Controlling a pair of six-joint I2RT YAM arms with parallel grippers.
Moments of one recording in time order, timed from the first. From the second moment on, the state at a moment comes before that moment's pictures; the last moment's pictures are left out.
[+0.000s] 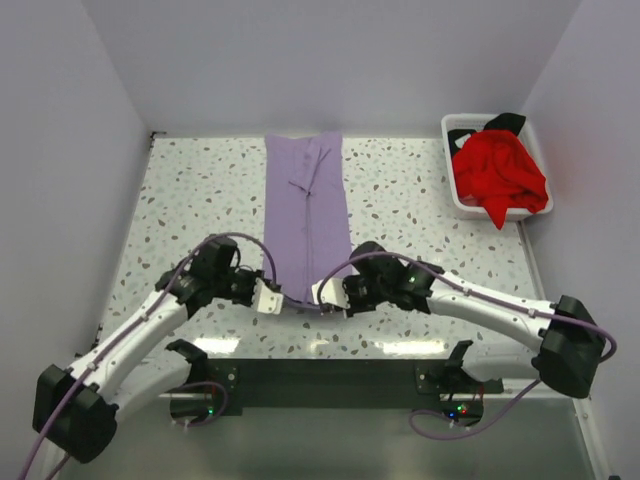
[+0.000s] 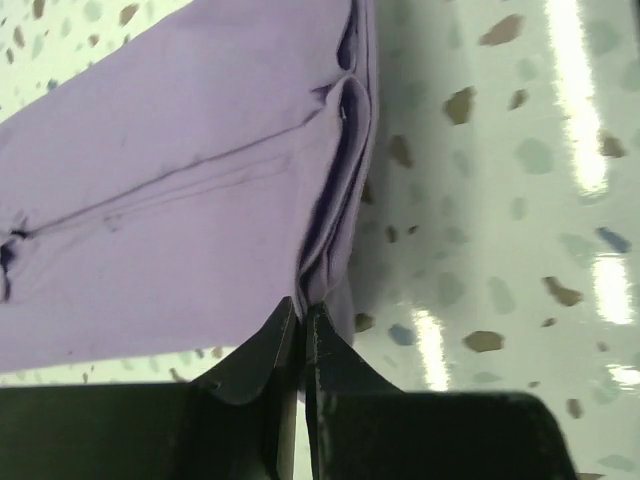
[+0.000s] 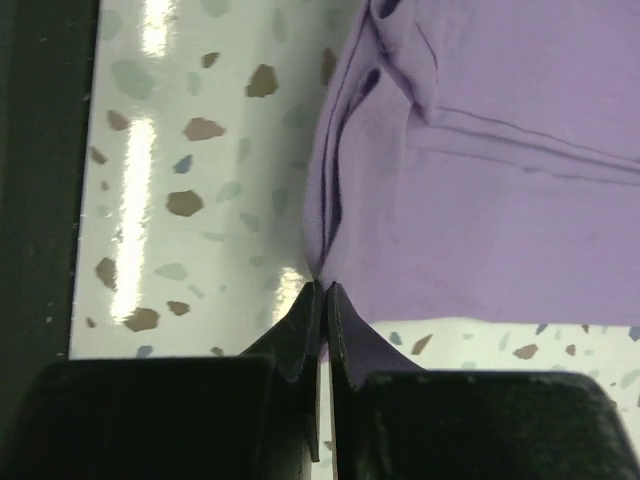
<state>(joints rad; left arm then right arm) -0.51 0.87 0.56 -0.61 0.60 1.22 0.98 1.22 0.78 -0.48 -0.29 -0.76</state>
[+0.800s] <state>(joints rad) -0.23 1.70 1.14 -0.34 0.60 1.35 0.52 1.97 1.51 -0.51 -0.52 -1.19</state>
